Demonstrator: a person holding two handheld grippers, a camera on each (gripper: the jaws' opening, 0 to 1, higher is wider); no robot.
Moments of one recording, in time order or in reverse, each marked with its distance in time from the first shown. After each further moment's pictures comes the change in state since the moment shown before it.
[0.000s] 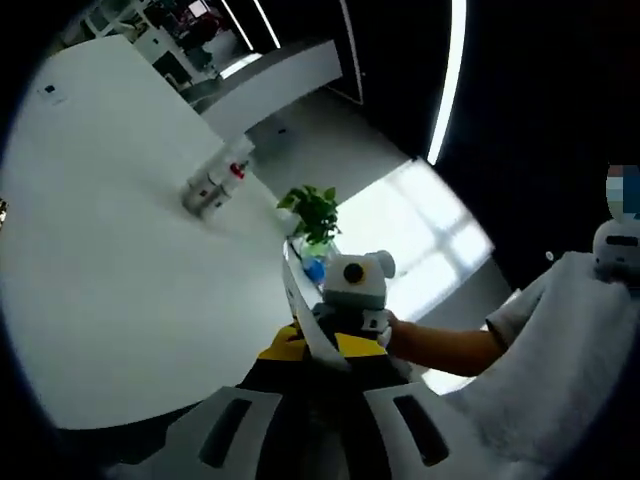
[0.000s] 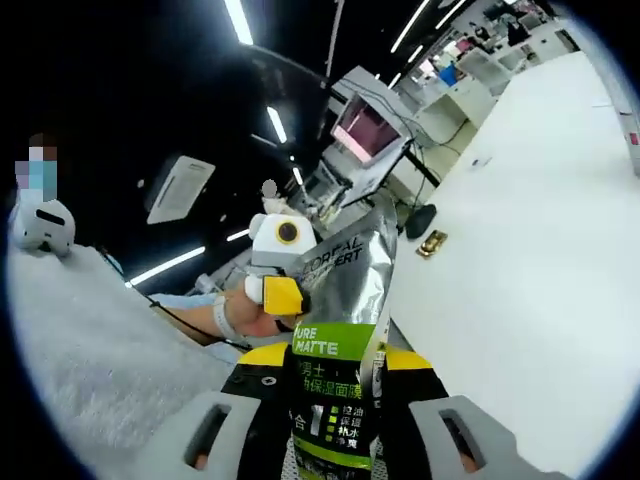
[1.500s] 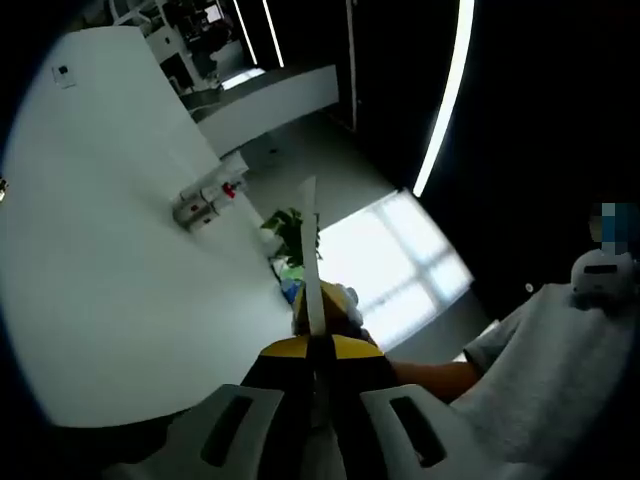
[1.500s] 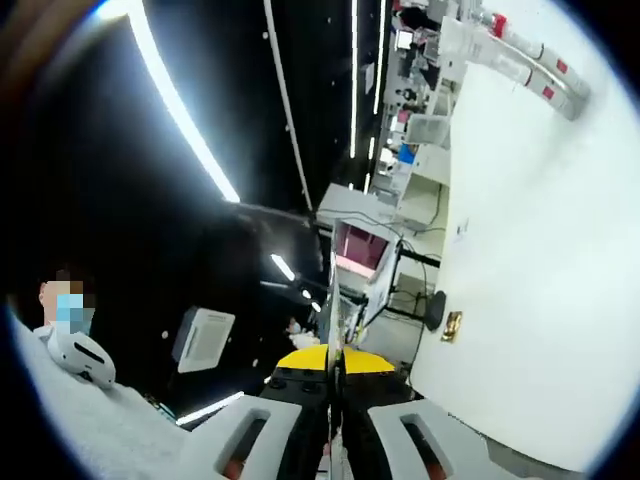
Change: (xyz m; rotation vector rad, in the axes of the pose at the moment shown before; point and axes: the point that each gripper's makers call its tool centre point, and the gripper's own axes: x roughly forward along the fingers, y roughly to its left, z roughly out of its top) left arm -0.009 -0.009 0.021 -0.080 -0.103 -0.089; right arm -0.031 -0.001 0.083 0.339 -0.535 0.100
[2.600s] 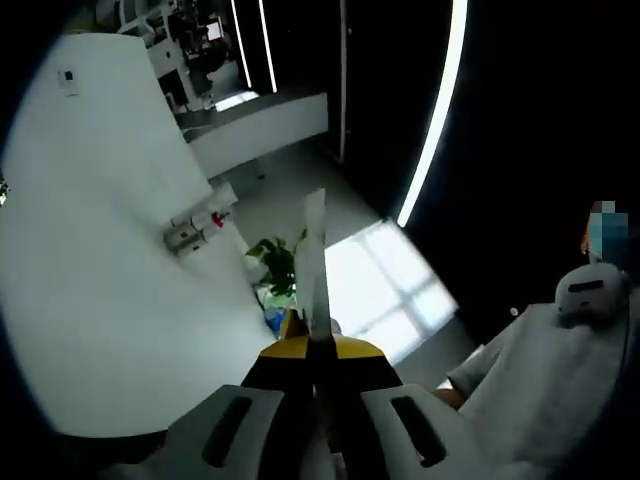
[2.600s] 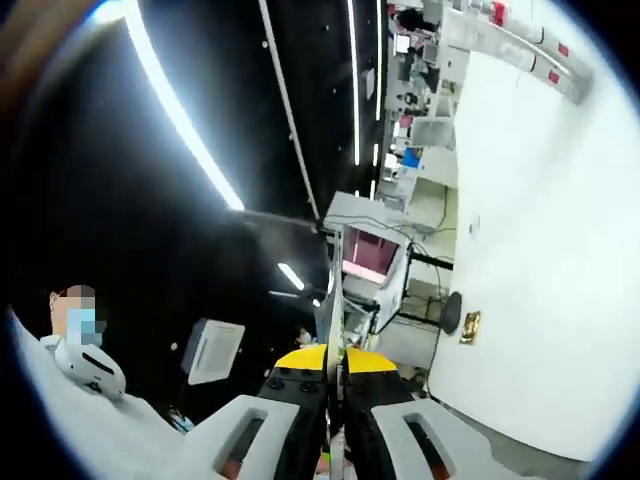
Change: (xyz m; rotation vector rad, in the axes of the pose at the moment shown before) left arm -0.015 -0.009 0.031 -0.035 -0.141 -0.056; right arm 0.025 0.007 -0.014 0.003 0.003 0.017
